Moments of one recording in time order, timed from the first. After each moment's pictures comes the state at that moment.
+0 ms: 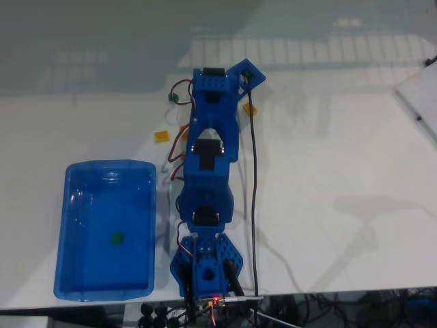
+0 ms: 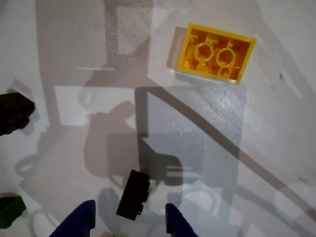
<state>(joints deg) 8.9 80.7 95.3 62.5 -41.7</state>
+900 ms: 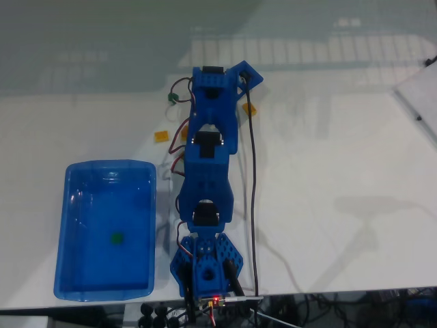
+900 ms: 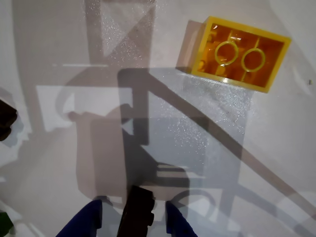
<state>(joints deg) 8.4 74.6 91.7 62.5 -41.9</state>
